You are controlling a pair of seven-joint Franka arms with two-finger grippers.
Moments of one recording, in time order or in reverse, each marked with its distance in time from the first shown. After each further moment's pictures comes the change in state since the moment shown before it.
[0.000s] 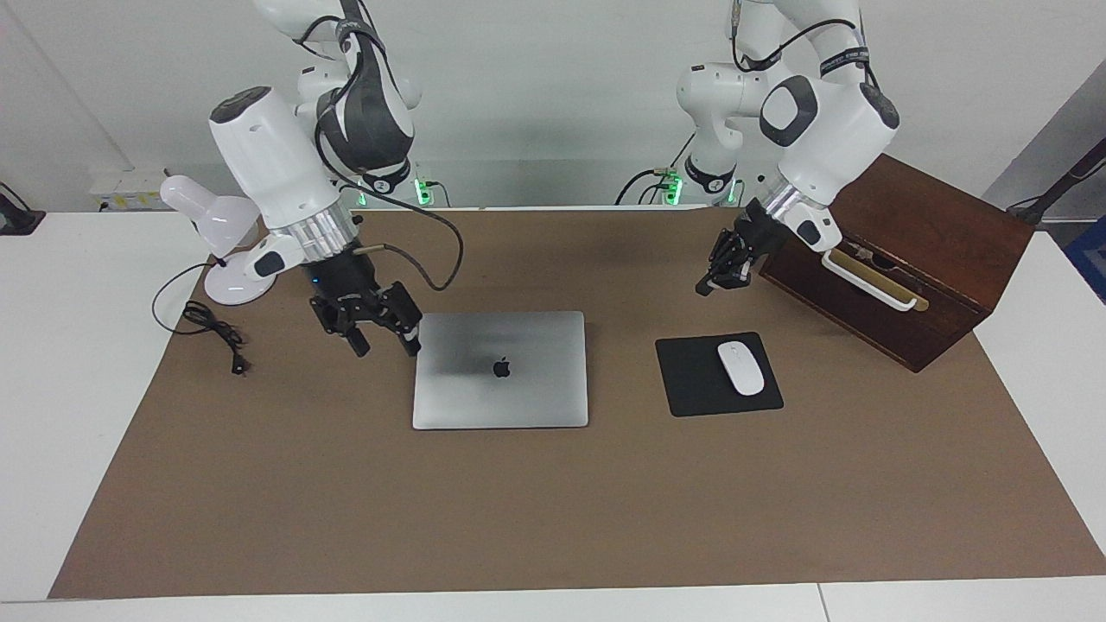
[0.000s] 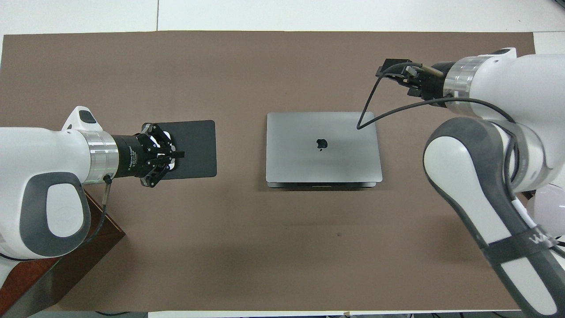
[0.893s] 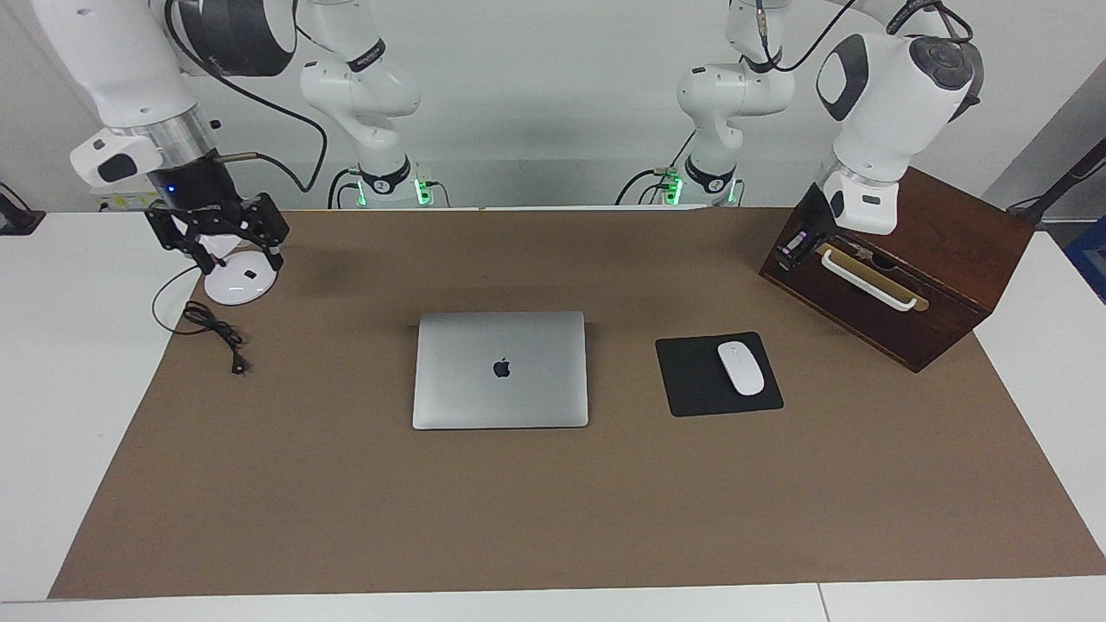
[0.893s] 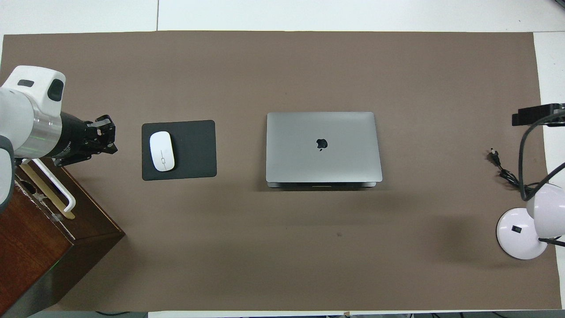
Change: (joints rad) left arm 0.103 0.064 0.006 0.322 0.404 -0.455 0.685; right arm -0.235 -0.156 -0.021 0.111 -0.268 -0.501 -0.465
